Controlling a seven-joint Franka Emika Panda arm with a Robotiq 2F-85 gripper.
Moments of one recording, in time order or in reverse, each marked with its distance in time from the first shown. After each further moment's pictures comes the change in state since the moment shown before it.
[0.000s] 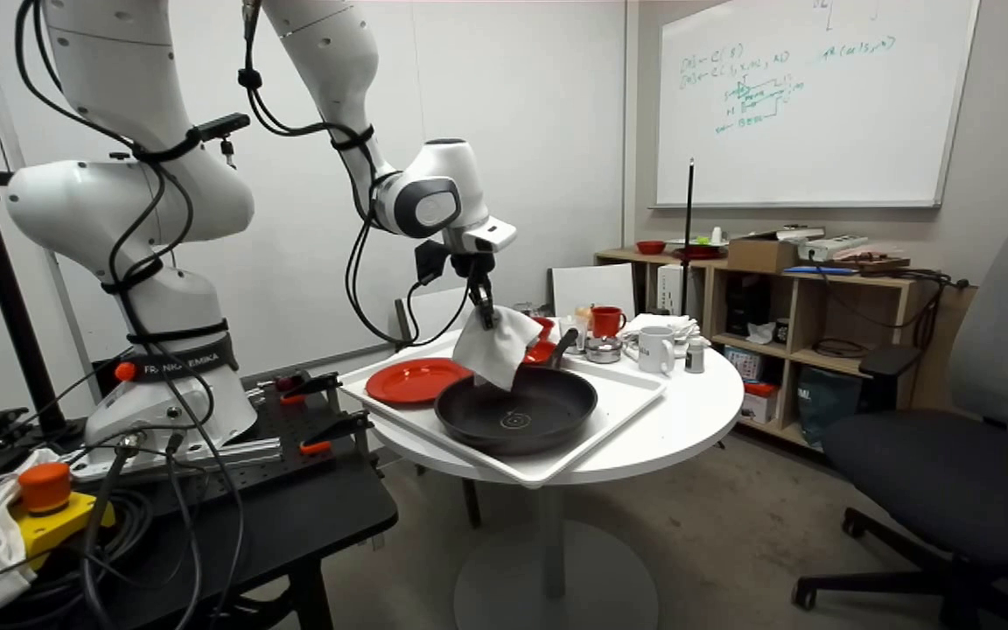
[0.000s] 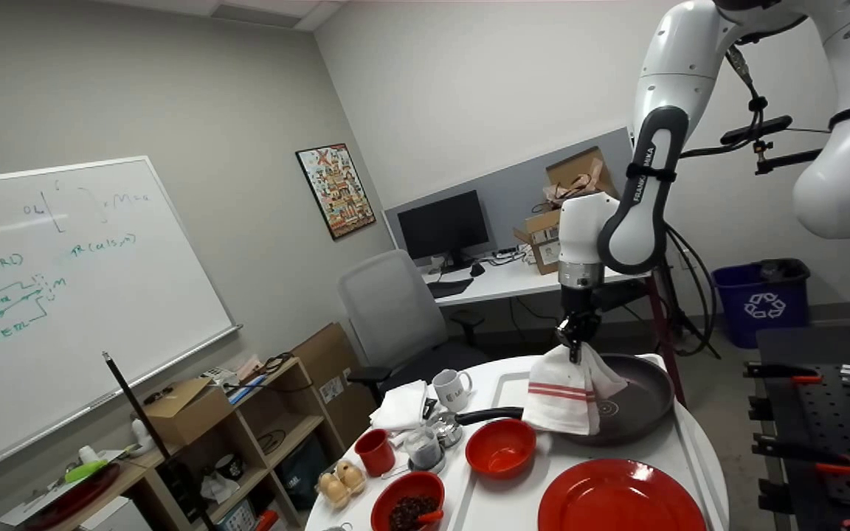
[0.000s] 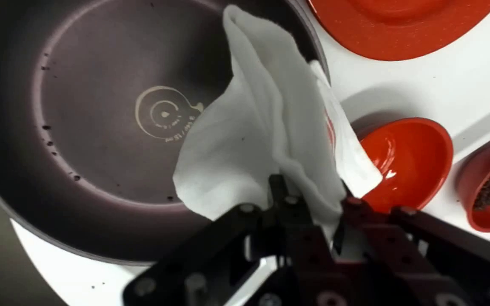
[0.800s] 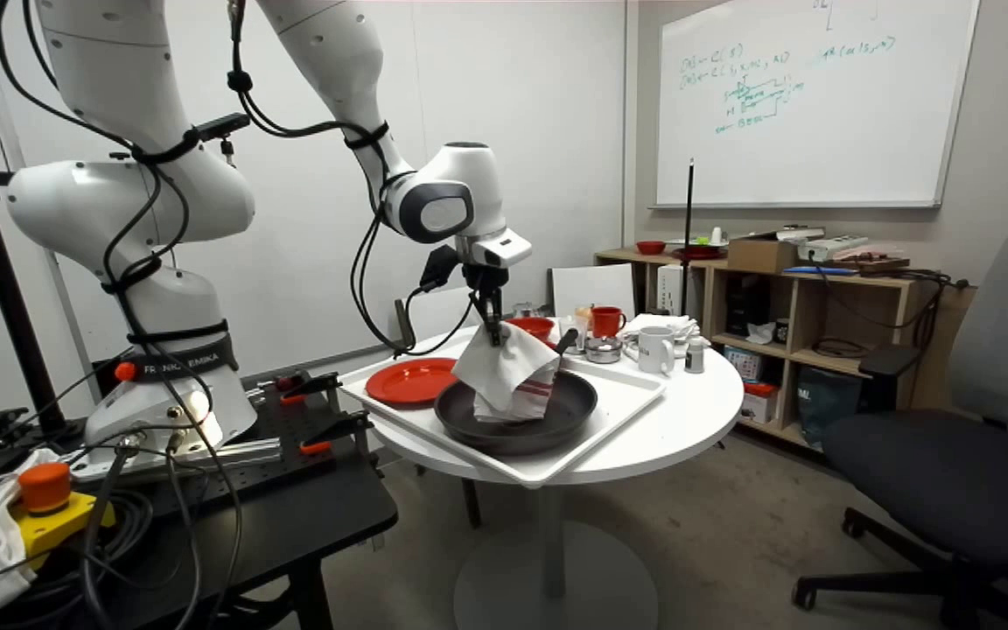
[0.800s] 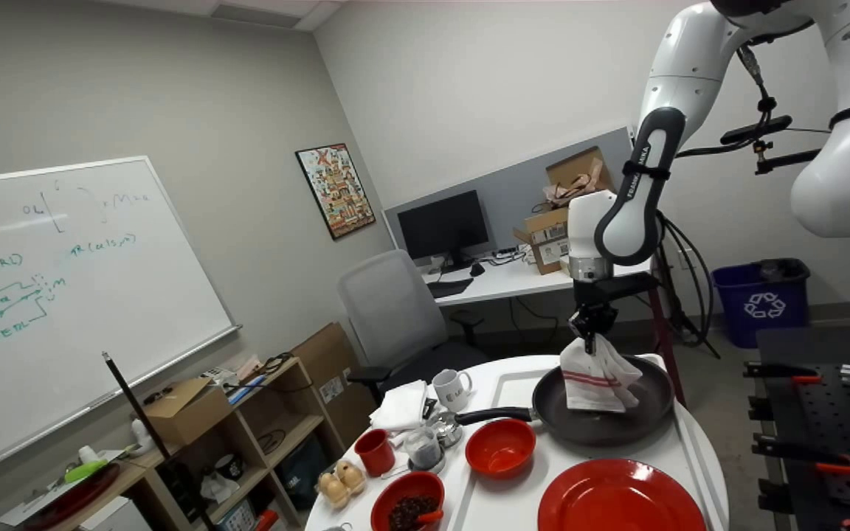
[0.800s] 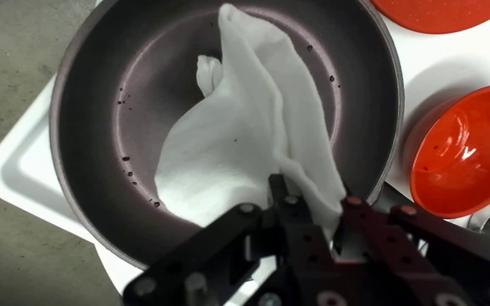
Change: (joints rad) arm -0.060 0.036 -0.057 0.039 0.040 -0.097 0.022
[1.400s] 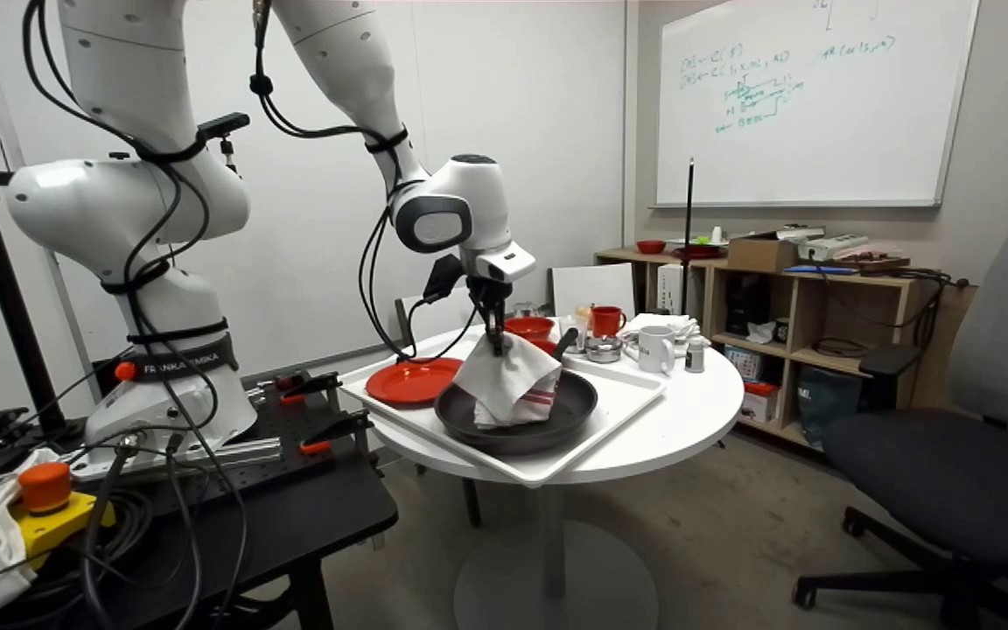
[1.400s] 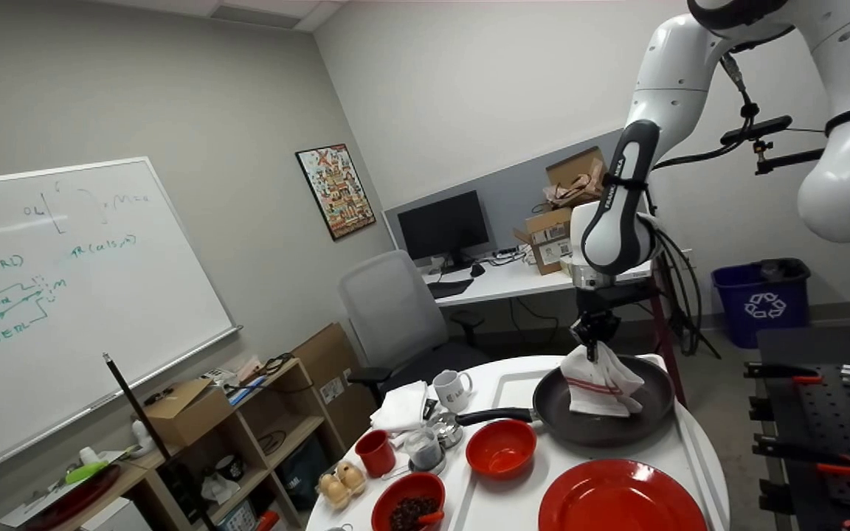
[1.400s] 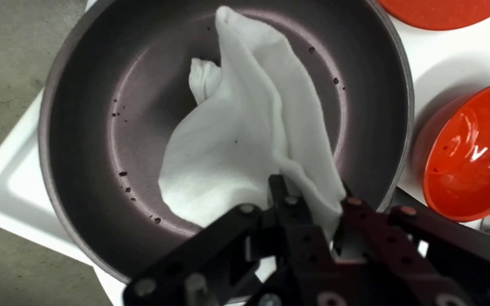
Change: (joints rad) arm 0.260 -0.023 -0.231 0.013 0.304 0.046 -0.221
